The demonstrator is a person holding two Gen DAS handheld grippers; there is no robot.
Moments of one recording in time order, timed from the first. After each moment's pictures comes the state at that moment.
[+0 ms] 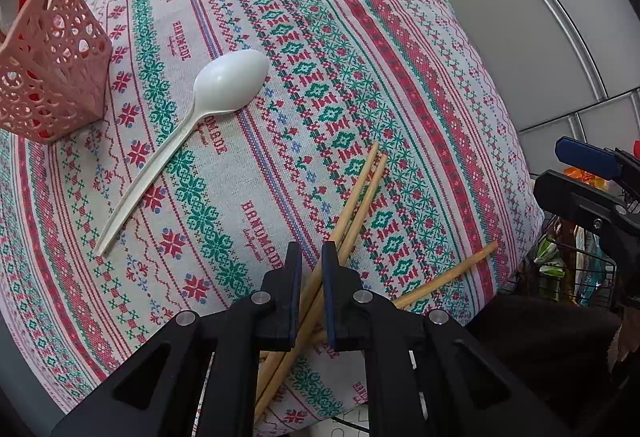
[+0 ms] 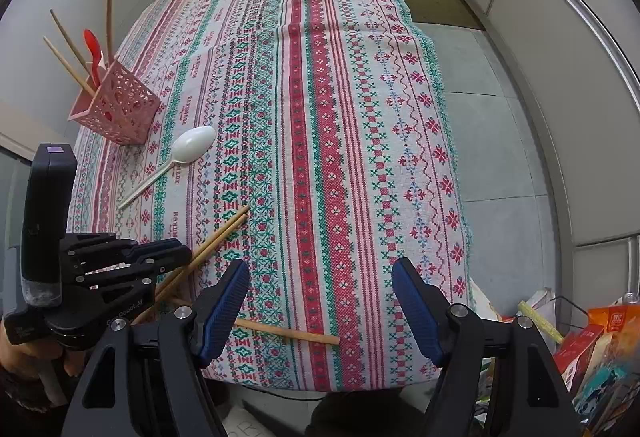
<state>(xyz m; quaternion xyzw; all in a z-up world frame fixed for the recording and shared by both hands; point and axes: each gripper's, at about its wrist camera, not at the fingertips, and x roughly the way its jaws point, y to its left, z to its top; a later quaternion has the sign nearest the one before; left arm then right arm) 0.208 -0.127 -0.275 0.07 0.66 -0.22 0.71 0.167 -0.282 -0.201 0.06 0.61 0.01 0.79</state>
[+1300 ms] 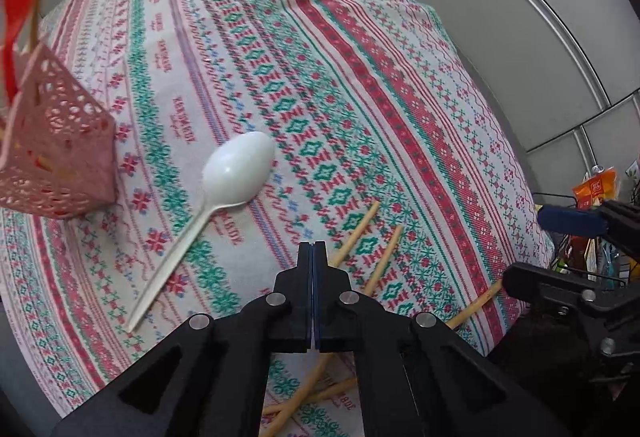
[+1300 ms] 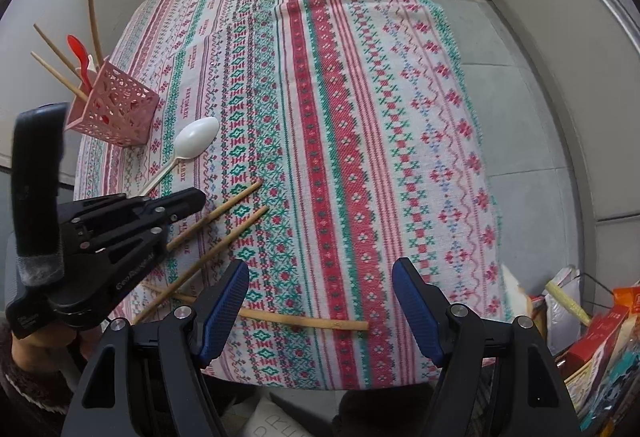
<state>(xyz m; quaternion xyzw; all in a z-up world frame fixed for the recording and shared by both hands) 0.243 -0.140 -0.261 0.09 0.61 -0.23 0.76 0.176 -0.278 -0.222 0.12 0.64 0.03 0.76</state>
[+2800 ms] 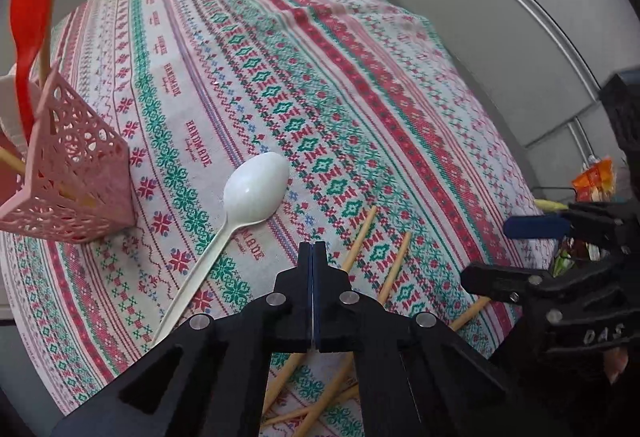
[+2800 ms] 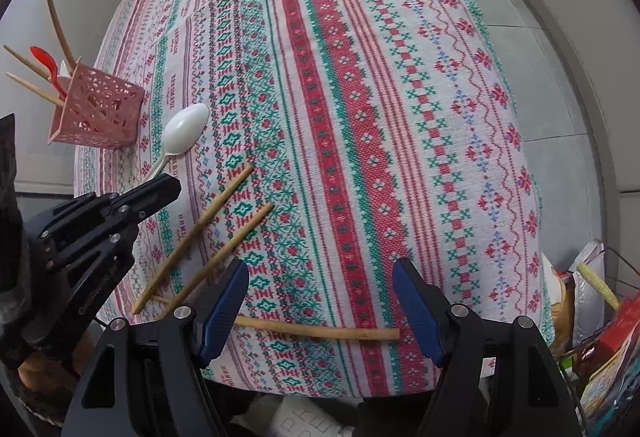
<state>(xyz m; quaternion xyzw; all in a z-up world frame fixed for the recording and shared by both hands) 0.251 -0.131 -0.244 0.12 0.58 -0.26 0.76 0.194 -0.274 -0.251 0.16 0.67 0.03 0.73</state>
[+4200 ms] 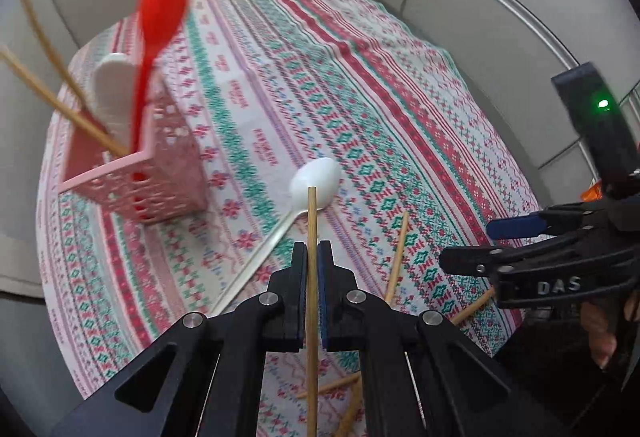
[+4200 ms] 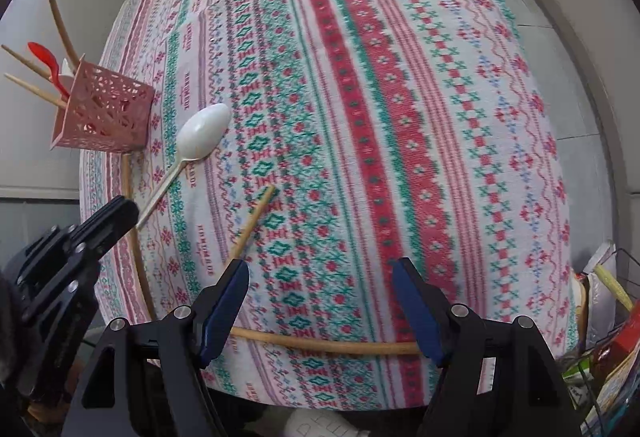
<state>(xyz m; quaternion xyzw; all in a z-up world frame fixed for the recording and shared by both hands) 0.228 -0.081 -0.211 0.10 0.54 -0.20 0.81 0.204 -0.256 -0.257 0.17 0.67 0.04 0.72</state>
